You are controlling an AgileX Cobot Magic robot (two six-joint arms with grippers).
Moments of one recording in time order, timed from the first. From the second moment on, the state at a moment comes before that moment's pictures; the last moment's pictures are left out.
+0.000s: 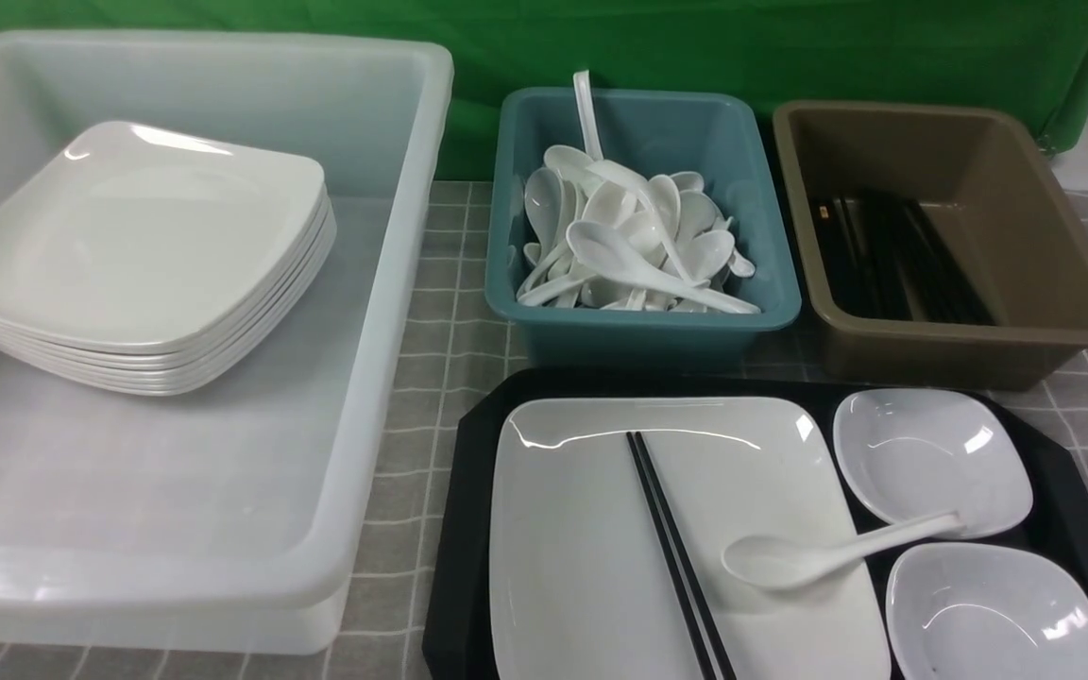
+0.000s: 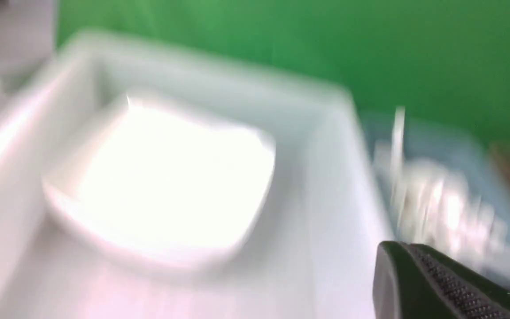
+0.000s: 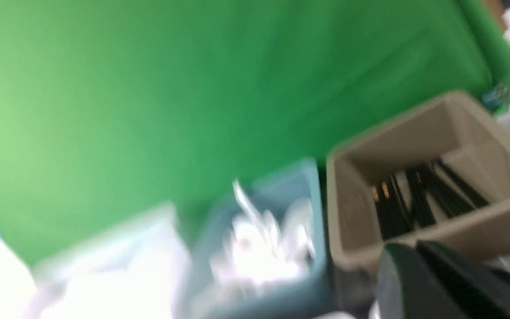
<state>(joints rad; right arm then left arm) 0.09 0.26 -0.52 0.23 0.38 0.27 0.01 0.78 -1.02 -0.18 0.84 -0.06</state>
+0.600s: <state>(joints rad) 0.50 1.15 -1.04 0.21 0.97 -0.05 -0.46 1.14 -1.05 -0.29 0.96 0.10</state>
